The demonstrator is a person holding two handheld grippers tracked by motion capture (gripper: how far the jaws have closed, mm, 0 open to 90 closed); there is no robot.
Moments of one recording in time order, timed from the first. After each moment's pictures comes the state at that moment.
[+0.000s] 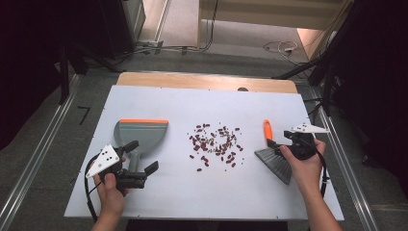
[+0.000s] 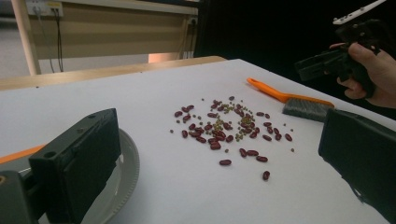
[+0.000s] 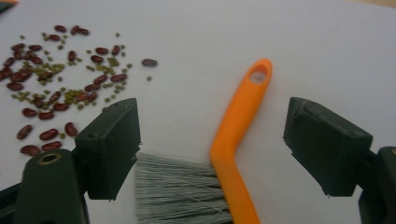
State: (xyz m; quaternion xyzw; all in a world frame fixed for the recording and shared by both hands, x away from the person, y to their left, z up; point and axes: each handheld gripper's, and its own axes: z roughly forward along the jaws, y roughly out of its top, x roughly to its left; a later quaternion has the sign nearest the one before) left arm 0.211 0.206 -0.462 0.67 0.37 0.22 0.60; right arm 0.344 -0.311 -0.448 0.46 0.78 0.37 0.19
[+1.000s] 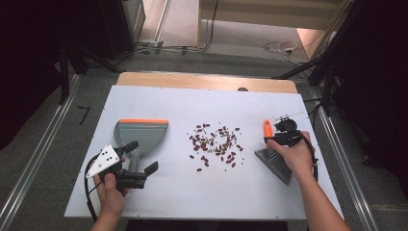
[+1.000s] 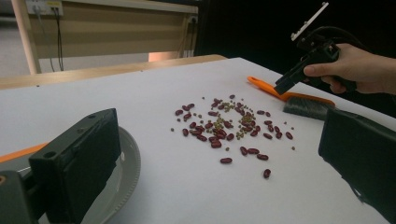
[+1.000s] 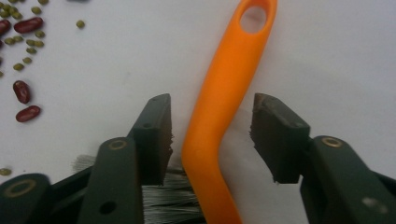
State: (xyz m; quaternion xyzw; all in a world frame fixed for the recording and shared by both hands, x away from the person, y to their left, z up) left arm 0.212 0.208 -0.463 0.67 0.37 0.22 0.60; right arm 0.399 -0.286 -0.464 0.52 0.82 0.20 0.13
